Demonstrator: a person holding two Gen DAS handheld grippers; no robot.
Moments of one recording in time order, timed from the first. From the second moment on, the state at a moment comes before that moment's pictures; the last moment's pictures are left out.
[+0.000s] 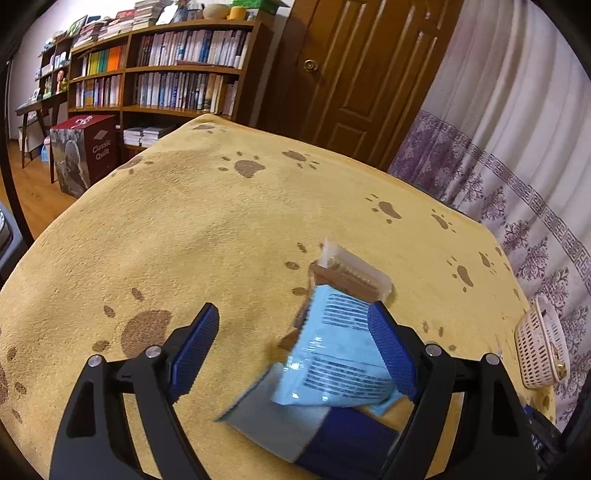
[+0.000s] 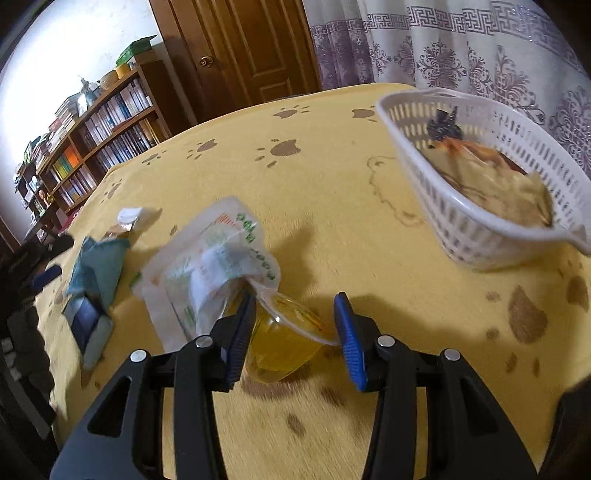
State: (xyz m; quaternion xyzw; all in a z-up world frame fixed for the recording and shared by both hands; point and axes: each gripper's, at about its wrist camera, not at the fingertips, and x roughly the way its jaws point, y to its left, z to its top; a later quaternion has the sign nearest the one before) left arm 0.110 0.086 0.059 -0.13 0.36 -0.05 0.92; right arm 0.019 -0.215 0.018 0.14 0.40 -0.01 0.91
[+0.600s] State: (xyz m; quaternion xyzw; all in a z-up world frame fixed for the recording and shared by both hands) left arm 0.081 -0.036 0.088 -0.01 0.33 -0.20 0.92; right arm -0.022 -0.227 0.024 0.15 0.37 0.00 0.92
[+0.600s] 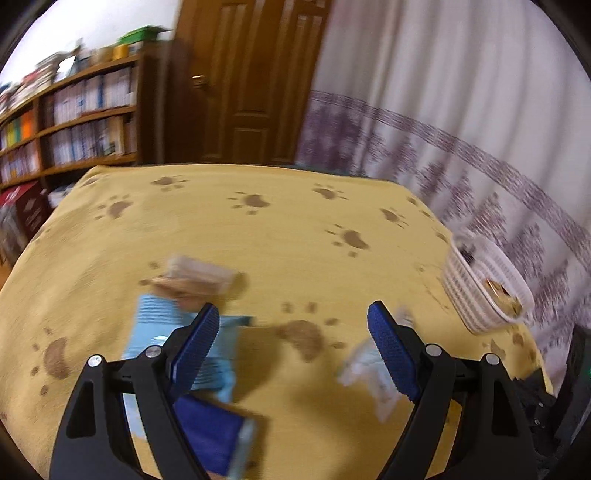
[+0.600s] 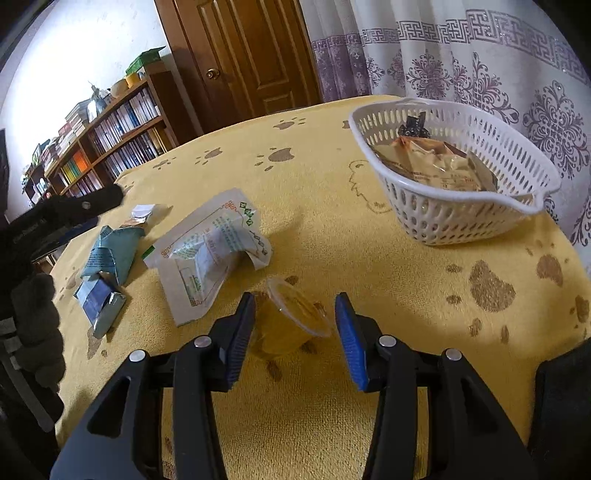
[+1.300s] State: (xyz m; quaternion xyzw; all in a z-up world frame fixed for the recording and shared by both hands) left arm 0.084 -0.133 0.035 0.14 0.37 -0.30 0.87; right arm -0.047 -0.247 0.018 0.19 0.37 0.01 0.91
